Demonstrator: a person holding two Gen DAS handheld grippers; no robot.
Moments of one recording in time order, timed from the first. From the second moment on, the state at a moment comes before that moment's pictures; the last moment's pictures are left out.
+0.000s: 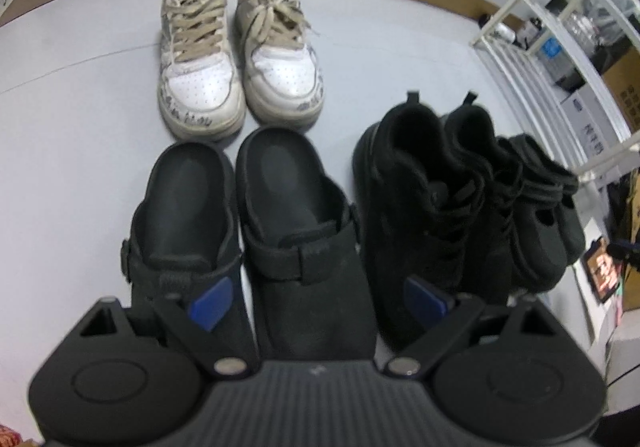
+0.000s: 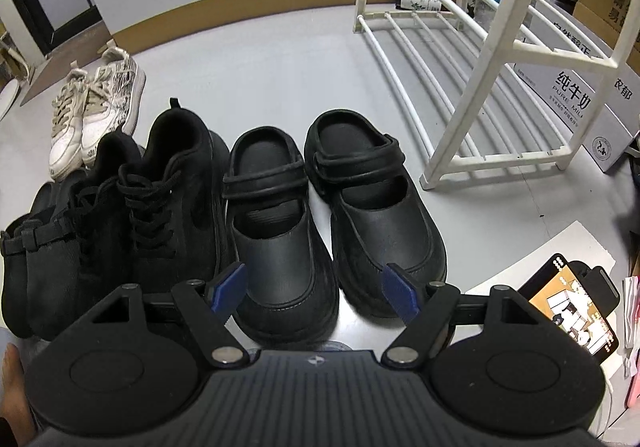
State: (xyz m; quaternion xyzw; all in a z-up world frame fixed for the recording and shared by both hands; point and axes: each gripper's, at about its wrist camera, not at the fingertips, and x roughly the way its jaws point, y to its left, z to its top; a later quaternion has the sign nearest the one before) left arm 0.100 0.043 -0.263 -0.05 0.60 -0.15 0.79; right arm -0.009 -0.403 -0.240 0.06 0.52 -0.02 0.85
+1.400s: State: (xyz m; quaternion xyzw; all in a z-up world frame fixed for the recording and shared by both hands) left arm 0.091 0.049 -0.272 -0.05 0.64 -0.13 0.76; right arm 0.028 -0.393 -0.259 0.02 0.54 0.00 0.84
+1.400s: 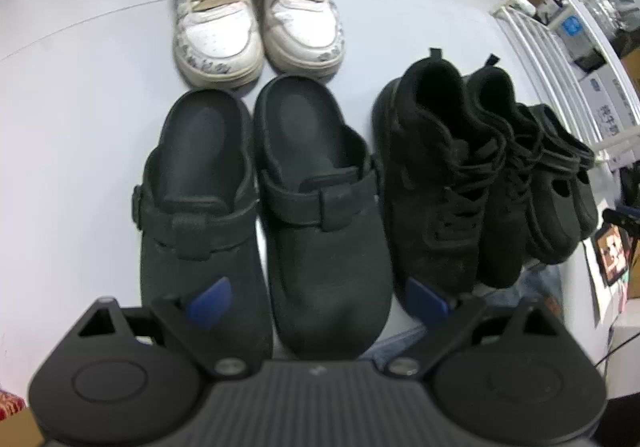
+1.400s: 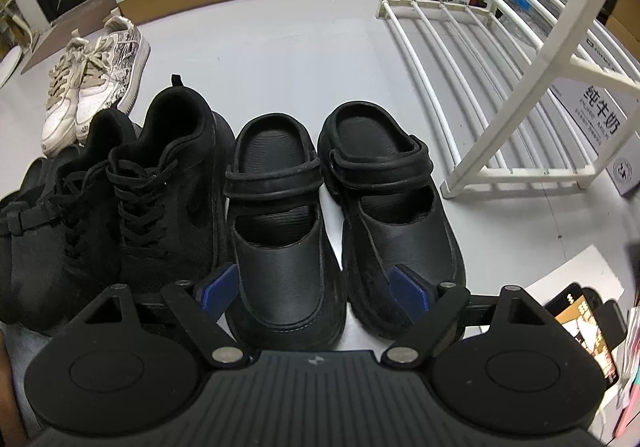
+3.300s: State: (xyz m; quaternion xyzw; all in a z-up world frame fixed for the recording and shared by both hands) left arm 0.103 0.047 -0.275 -0.06 0.63 -0.13 0.77; right arm 0.085 -0.427 -0.310 0.02 0.51 0.05 0.86
